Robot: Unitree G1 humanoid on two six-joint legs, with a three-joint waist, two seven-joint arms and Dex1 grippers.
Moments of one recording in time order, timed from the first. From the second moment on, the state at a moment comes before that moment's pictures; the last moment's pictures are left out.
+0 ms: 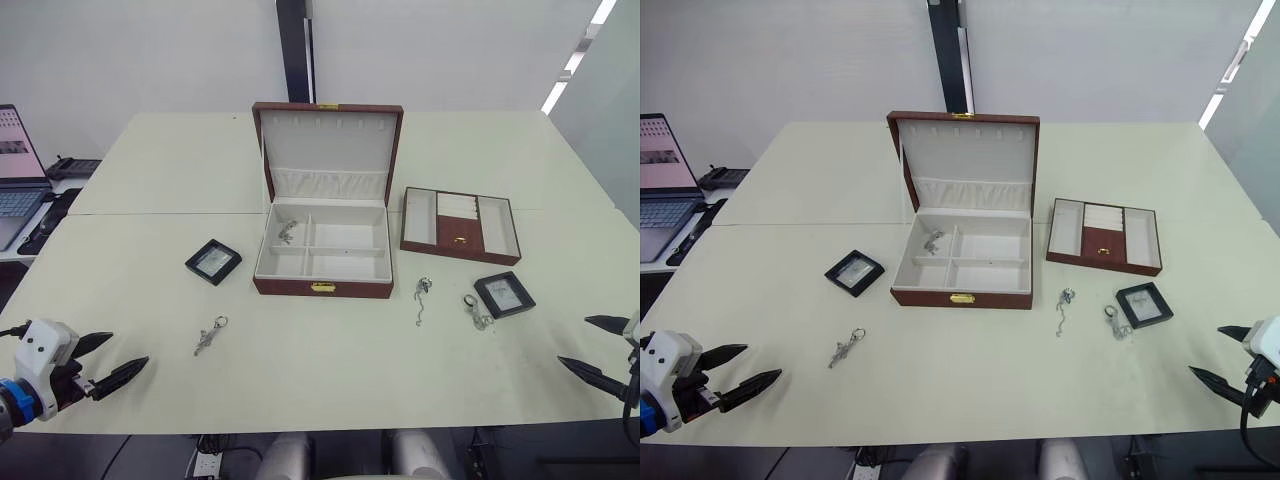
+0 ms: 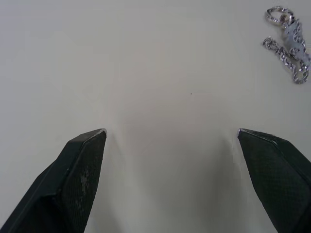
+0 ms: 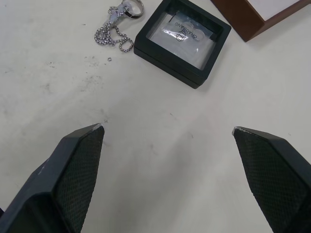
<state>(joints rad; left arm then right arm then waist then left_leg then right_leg) 0.30 0.83 0.58 0.18 -0.35 0.15 -1.09 0.45 -0.90 -0.63 -0.19 0.26 0.20 1.11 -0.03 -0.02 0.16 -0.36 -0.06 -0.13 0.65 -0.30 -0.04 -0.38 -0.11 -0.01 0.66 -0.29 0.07</state>
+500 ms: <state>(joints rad) 0.30 0.82 0.54 0.13 -0.38 0.21 -1.07 0.48 -0.89 -0.63 -0.28 0.29 0.22 1.11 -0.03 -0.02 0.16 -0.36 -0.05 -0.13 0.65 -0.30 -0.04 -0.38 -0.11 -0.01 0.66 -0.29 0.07</state>
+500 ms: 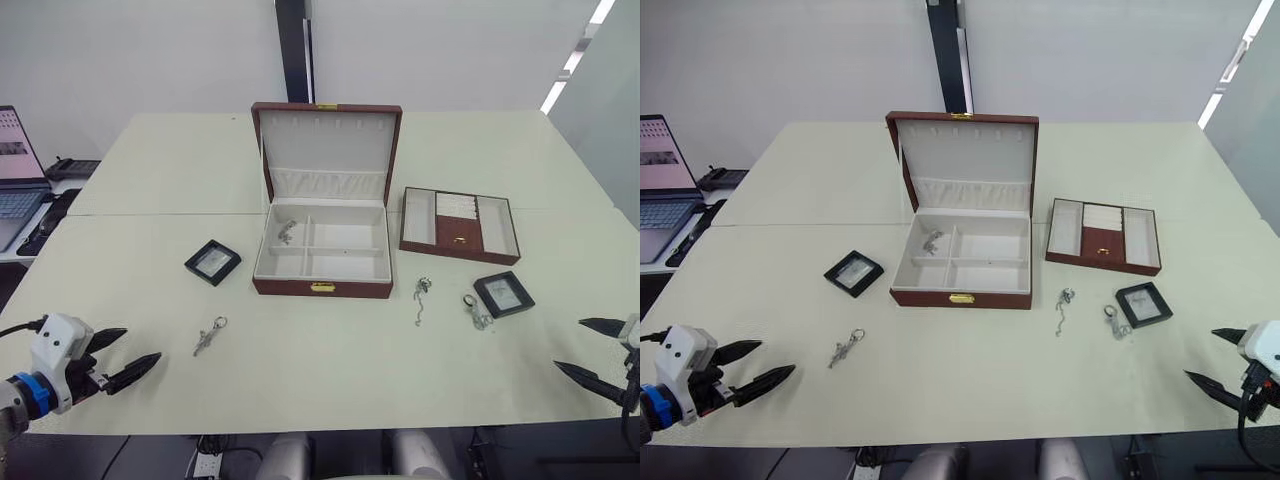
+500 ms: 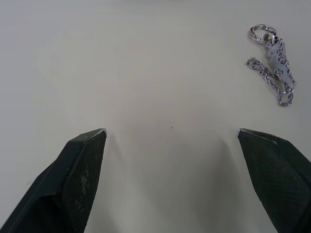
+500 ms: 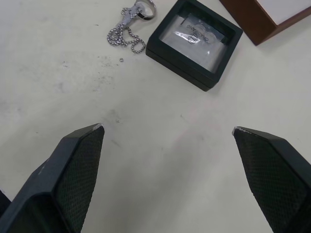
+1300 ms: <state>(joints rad) 0.54 0.71 0.67 -0.33 -0.53 0.39 -0.95 -0.40 -0.99 -0.07 -0.57 0.75 0.64 1.15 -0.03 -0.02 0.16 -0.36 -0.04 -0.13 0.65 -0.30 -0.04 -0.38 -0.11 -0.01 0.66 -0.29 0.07</state>
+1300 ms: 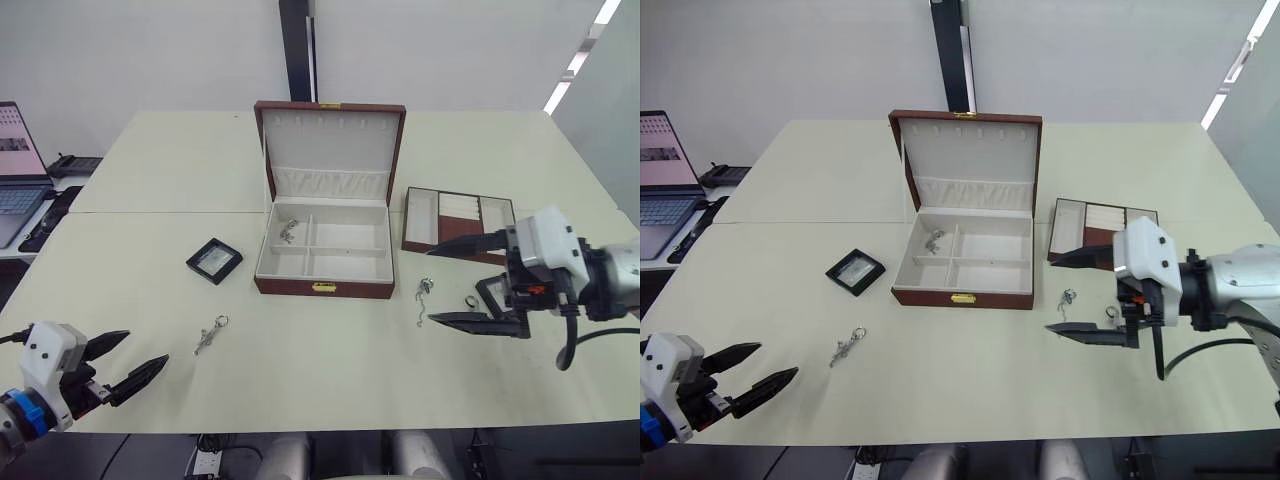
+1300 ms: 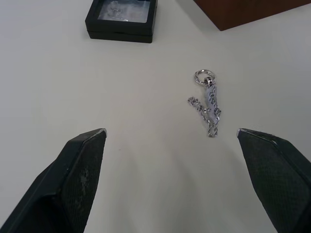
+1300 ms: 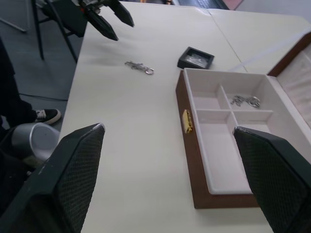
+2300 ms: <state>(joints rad) 0.31 0.66 0.29 -0.35 -0.34 0.50 -0.69 -0.45 -0.89 0.08 -0.64 0.75 0.71 1.11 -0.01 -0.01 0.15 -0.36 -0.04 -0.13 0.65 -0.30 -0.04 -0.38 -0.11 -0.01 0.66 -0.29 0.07</state>
